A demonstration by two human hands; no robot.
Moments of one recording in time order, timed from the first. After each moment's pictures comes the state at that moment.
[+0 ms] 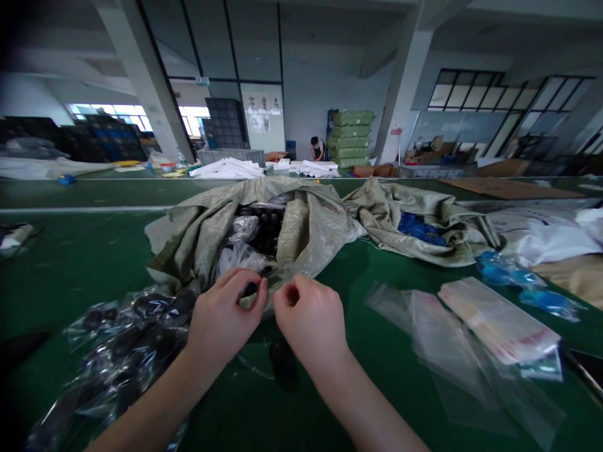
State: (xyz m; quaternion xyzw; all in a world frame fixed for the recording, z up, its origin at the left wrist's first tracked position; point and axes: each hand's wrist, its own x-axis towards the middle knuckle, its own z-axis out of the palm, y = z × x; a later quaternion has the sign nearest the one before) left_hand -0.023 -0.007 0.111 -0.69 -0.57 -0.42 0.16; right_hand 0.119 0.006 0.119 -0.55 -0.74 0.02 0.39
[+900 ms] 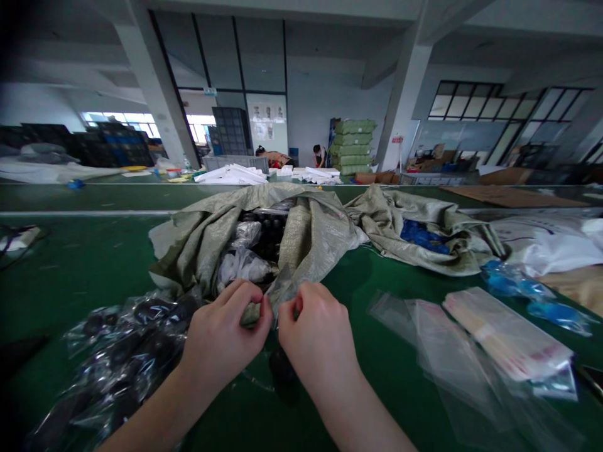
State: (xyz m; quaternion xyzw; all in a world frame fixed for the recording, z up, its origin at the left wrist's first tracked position) left_hand -0.020 -0.018 0.118 -0.72 -0.56 -0.38 0.18; right_hand 0.123 -0.001 0.127 -0.55 -0.75 -0.02 0.37
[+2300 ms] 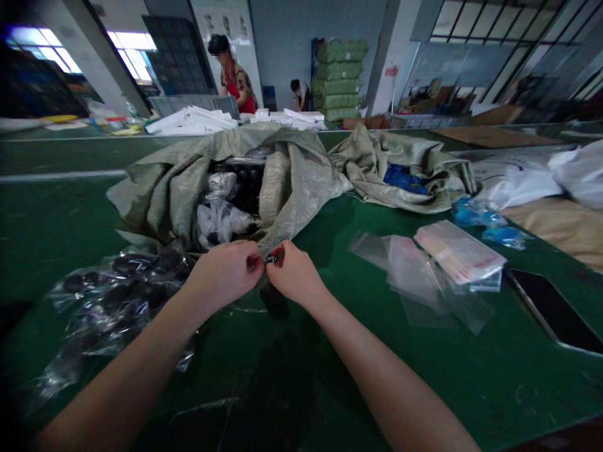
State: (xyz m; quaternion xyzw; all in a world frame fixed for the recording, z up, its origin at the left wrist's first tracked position) left_hand -0.017 -0.011 0.104 -0.78 -0.61 -0.09 0.05; right_hand 0.127 0.010 0.072 -0.55 -0.72 0.30 0.31
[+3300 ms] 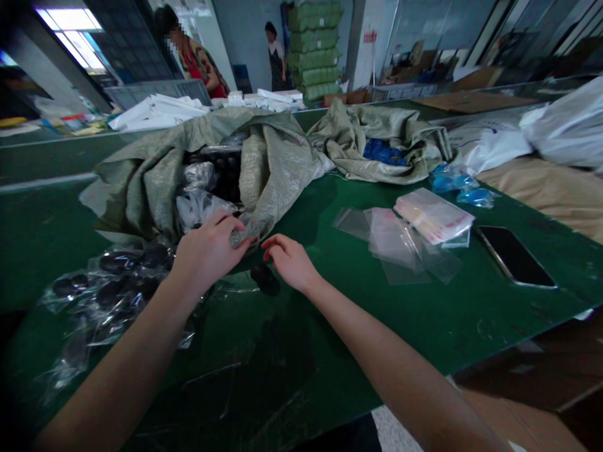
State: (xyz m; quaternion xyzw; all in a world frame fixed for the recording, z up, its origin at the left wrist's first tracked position) left_hand -0.014 -0.013 0.102 -0.78 -0.60 -0.12 0.13; right_hand 0.147 -0.010 0.041 -0.45 -0.64 0.48 0.40
